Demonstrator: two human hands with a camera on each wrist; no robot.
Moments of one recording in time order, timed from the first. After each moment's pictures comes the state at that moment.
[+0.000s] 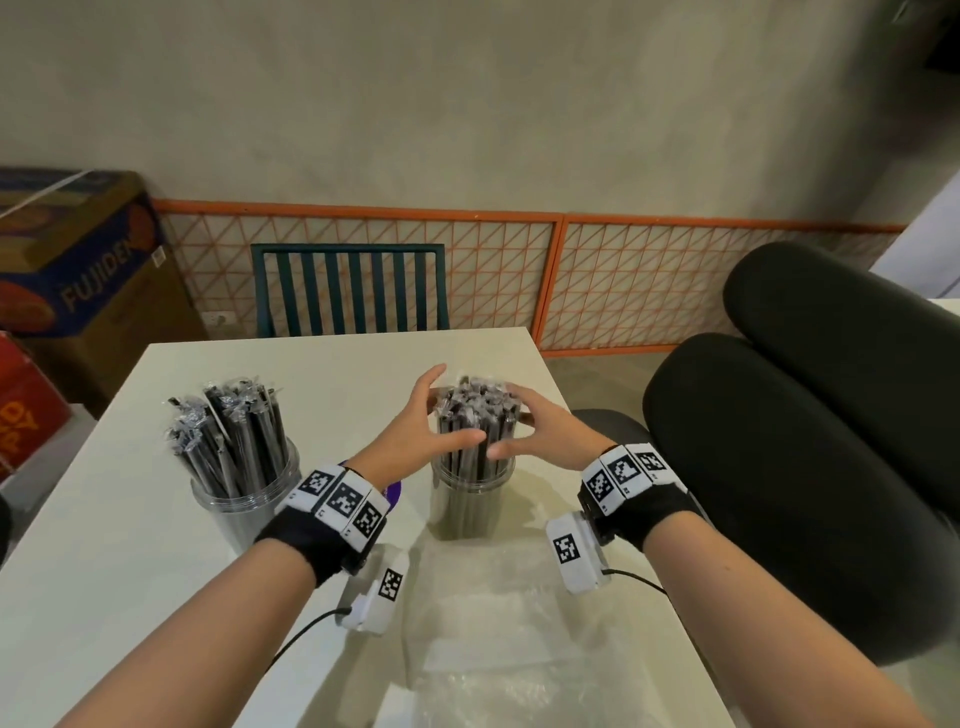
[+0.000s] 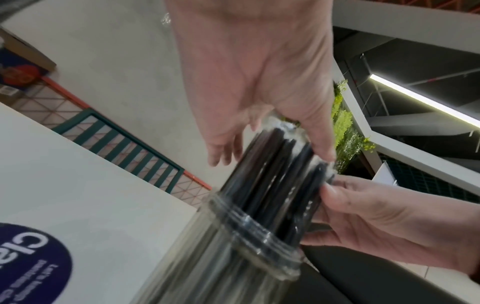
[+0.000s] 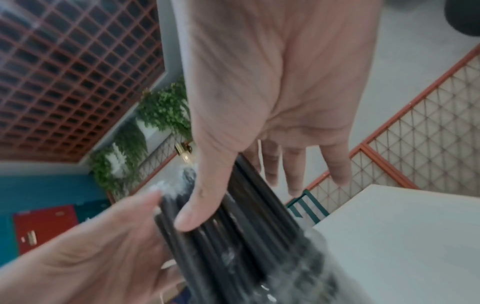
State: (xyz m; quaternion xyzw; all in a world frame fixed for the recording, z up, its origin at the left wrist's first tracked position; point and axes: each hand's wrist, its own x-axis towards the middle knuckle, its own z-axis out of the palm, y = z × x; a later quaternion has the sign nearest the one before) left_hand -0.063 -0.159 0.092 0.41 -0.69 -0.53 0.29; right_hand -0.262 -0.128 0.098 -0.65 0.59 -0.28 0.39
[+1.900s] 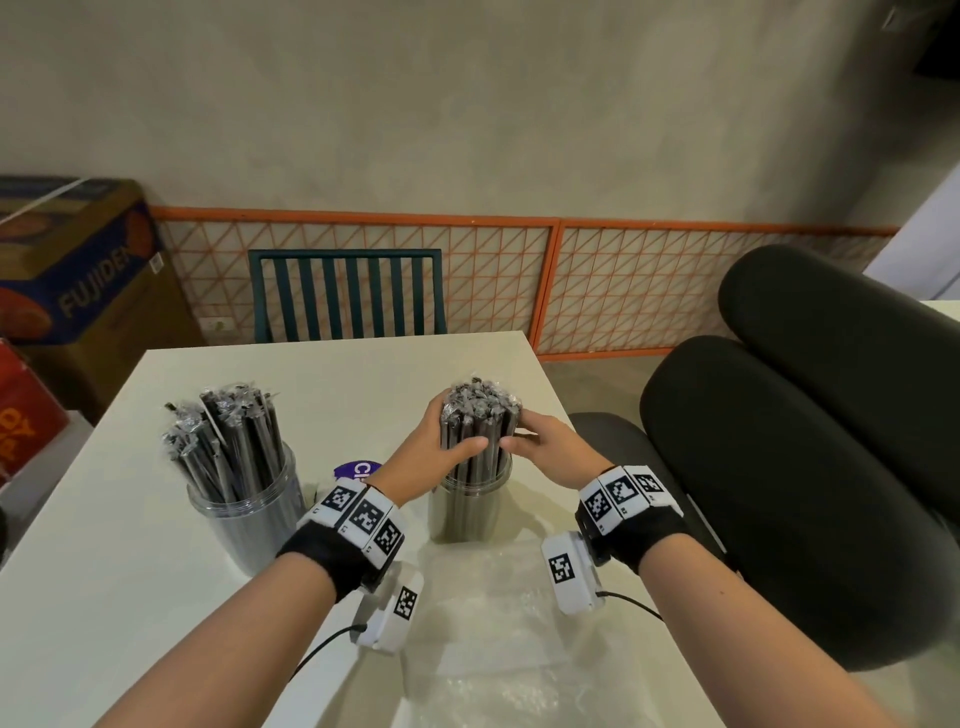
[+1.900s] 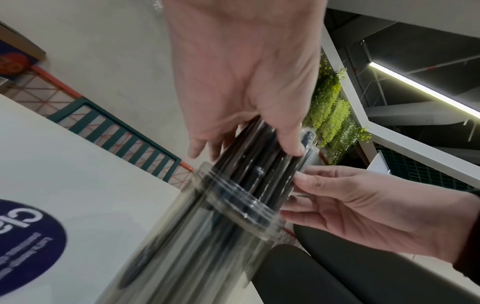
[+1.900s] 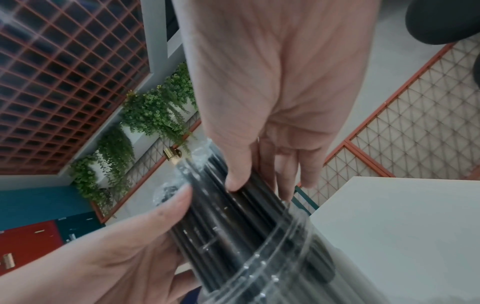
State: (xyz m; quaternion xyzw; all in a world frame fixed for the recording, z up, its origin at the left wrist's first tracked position) left_hand -0.080 -0.143 0.089 0.42 -0.71 -0.50 0.28; right_hand -0.264 -0.116 0.085 -0.63 0.62 -0.30 0.36
